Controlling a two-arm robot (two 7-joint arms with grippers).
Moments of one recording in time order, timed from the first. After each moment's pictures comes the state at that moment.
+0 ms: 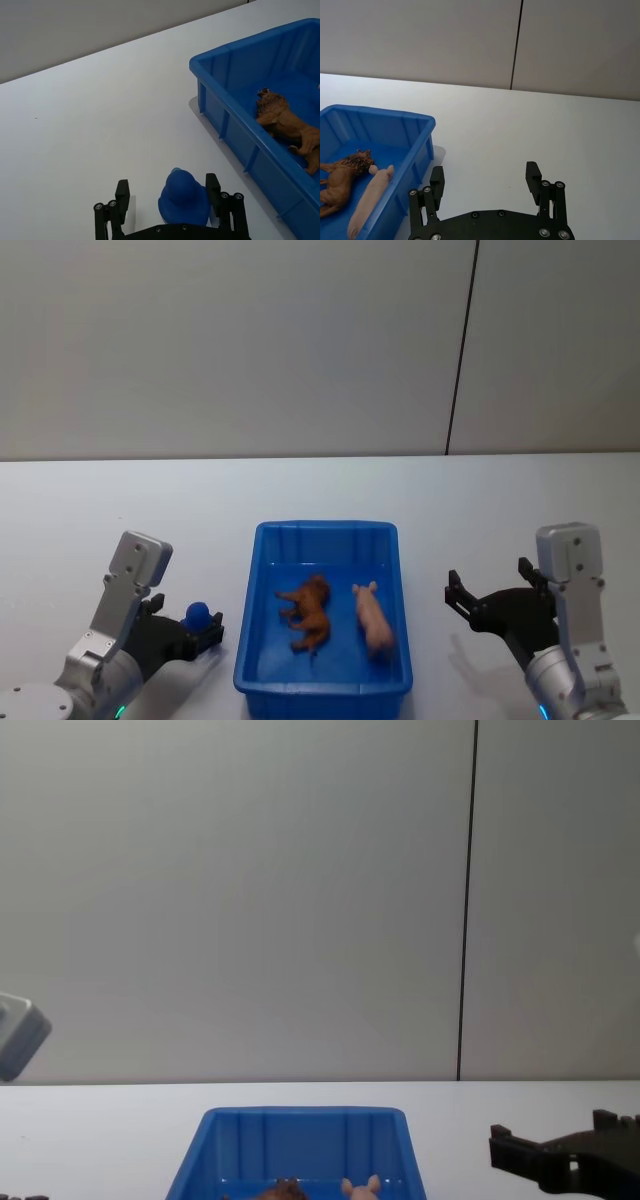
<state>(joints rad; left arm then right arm) -0.10 0.50 0.34 -1.51 -0.39 0.31 -0.03 -0.04 0.13 -0.30 -1.66 0.10 0.21 -0.11</state>
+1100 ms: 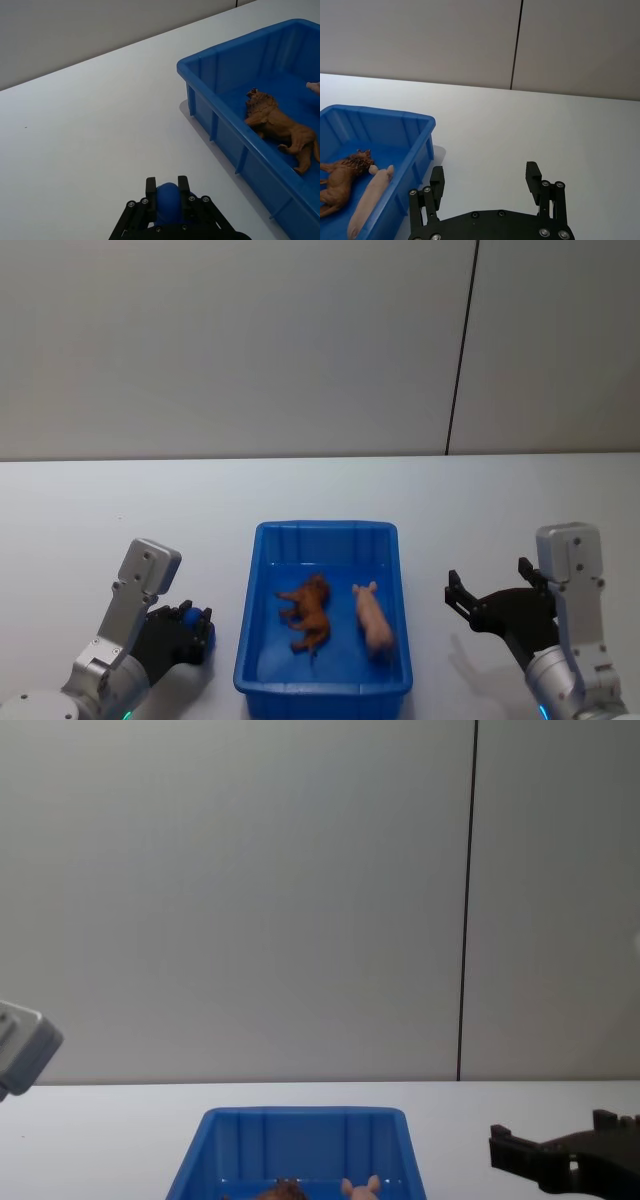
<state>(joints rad) -0.11 0.48 0.35 -1.47 -0.34 0.25 -0.07 -0.04 0.13 -0.30 -1.66 0.10 0.21 -0.11</state>
